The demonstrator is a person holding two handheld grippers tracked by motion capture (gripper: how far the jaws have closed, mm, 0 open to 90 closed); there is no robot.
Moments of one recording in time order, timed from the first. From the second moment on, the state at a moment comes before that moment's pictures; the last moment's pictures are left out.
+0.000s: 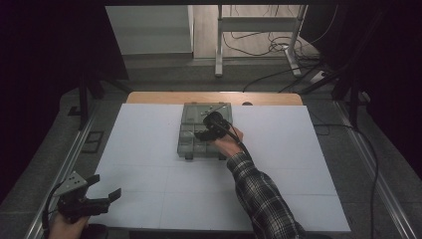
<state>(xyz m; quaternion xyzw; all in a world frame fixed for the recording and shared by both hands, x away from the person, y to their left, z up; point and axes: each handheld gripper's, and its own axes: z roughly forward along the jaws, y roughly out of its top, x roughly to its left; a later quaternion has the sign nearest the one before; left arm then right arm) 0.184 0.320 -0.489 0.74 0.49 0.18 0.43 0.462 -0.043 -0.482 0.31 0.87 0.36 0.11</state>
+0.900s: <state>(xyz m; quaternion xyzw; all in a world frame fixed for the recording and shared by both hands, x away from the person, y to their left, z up) 0.185 0.320 -0.489 0.74 0.49 0.18 0.42 0.481 -0.026 -0.493 0.32 0.87 0.34 0.13</state>
